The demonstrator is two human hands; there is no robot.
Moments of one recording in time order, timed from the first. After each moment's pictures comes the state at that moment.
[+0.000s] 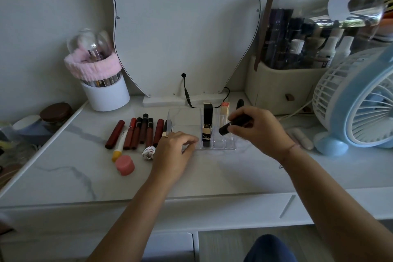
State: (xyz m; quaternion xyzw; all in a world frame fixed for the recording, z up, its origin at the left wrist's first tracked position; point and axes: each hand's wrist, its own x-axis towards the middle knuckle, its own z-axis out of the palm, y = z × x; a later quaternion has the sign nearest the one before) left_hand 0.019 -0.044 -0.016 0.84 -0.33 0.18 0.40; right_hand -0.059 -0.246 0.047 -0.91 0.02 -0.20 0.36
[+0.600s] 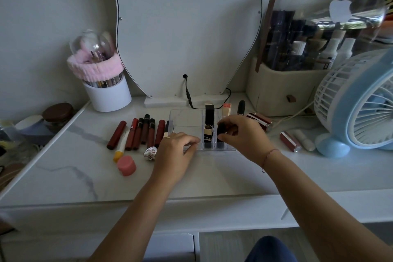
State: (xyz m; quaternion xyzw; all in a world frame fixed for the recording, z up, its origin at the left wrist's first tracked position) left_hand 0.018 -0.044 -0.014 0.84 -0.33 0.18 0.40; right_hand -0.041 -0.224 0.030 -0.93 0.02 -0.18 0.33
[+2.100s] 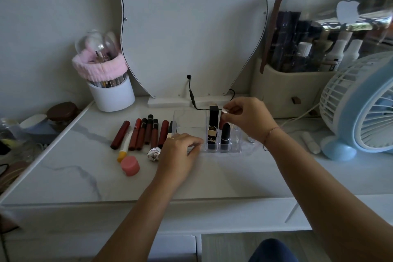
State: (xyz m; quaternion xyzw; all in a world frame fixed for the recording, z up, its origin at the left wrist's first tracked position) left_hand 0.018 -0.043 -0.015 0.84 -0.33 0.17 0.41; right_hand -0.013 -0.238 0.057 -0.92 0.04 -0.22 0.31
